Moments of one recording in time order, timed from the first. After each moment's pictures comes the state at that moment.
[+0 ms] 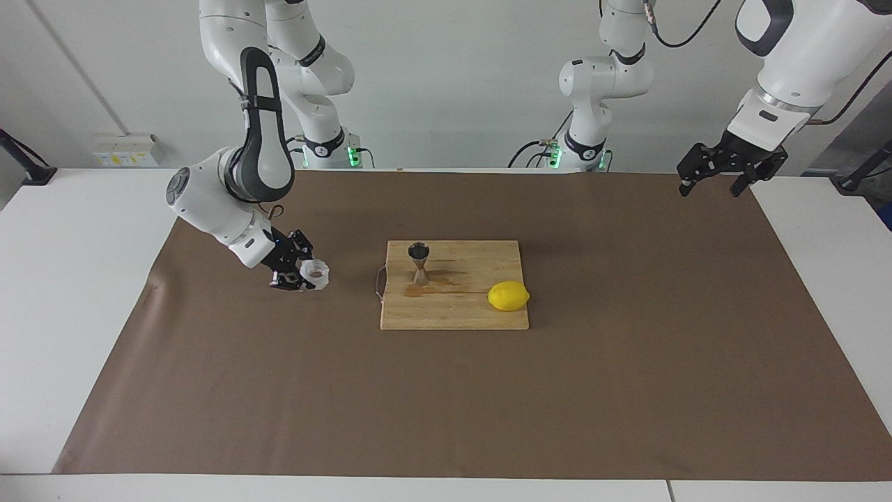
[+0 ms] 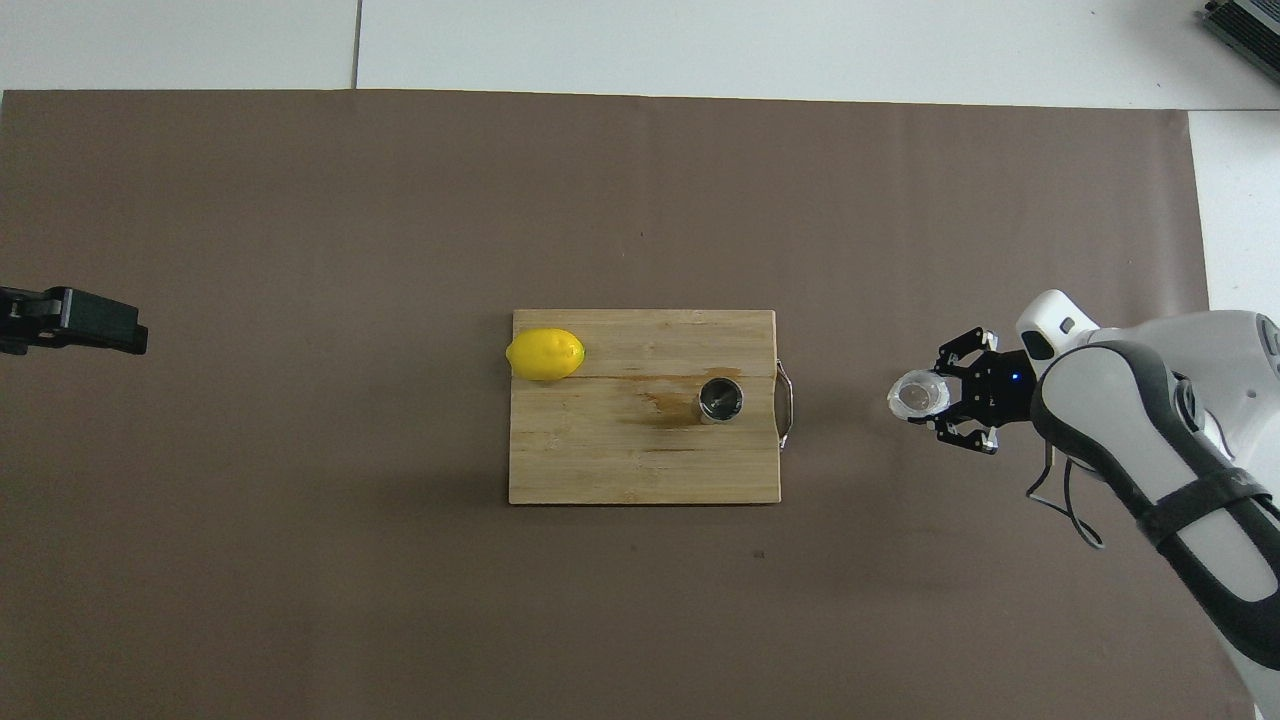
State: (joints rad) left arm 0.00 -0.04 -0.04 -1.62 -0.02 1.56 0.03; right arm -0.10 0.15 0.01 -2.23 0.62 2.22 -1.93
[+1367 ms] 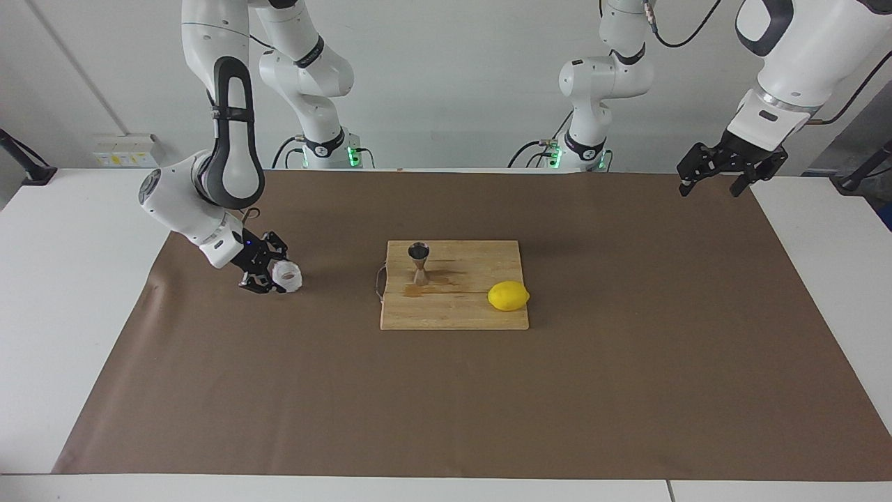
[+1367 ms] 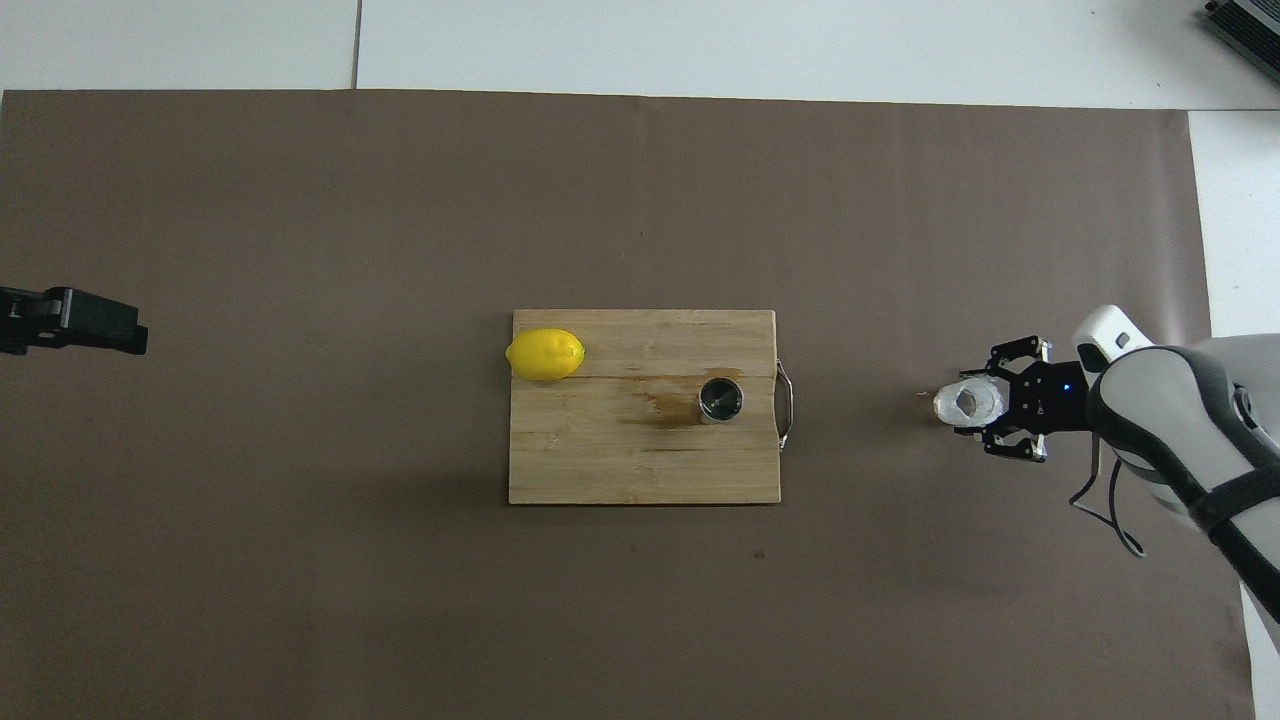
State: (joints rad) left arm 0.00 -0.04 -0.04 -1.62 -0.02 1.56 0.03; right arm -0.20 0.17 0.01 -2.25 0.62 2.24 -1.99
